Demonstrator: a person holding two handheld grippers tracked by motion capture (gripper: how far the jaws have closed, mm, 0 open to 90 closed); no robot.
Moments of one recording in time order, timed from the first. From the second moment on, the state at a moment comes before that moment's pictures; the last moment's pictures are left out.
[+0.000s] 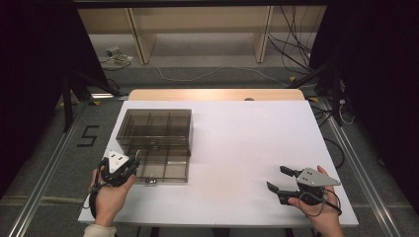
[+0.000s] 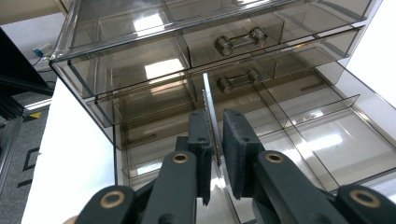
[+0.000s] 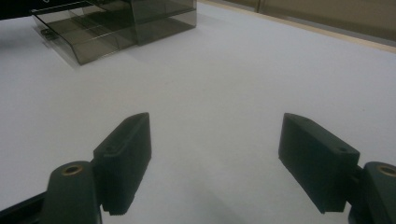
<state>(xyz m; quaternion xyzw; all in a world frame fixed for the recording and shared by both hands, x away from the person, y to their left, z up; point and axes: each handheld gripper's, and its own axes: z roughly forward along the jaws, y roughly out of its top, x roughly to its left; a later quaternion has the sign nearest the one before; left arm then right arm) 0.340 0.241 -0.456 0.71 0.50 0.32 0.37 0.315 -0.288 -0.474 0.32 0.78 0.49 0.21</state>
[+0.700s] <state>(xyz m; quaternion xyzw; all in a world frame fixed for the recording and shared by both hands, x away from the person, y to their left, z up) 0.348 0.252 -0.472 0.73 0.51 0.30 0.34 0.315 -0.287 -0.474 0.32 0.78 0.49 0.21</state>
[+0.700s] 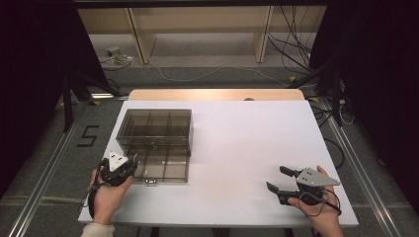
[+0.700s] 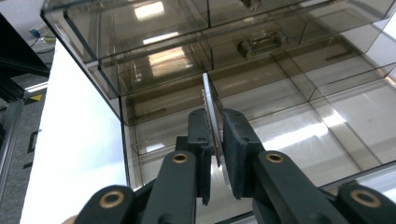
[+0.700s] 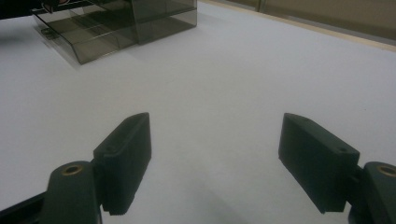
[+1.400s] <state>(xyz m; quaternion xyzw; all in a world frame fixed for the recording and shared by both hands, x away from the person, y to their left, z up) 0.356 0.256 -0.483 0.74 0.52 0.28 0.33 0.316 -0.287 -0.475 0.33 0.78 0.49 0.21</state>
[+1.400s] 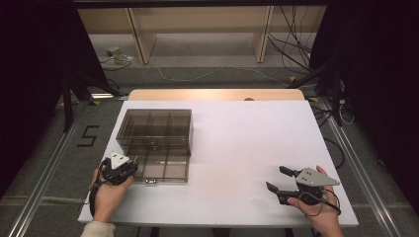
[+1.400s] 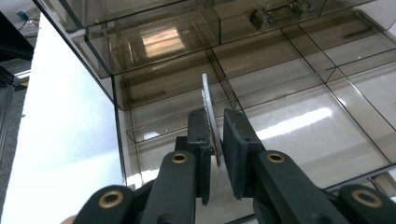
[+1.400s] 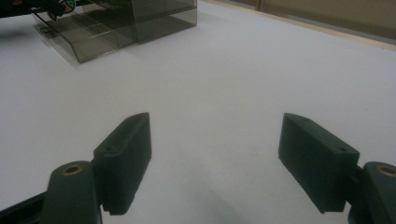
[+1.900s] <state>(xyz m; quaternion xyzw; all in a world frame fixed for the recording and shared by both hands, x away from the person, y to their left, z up) 0.357 0.256 -0.485 0.74 0.53 0.27 0.32 0.315 -0.287 -0.475 0.33 0.78 0.49 0.21</state>
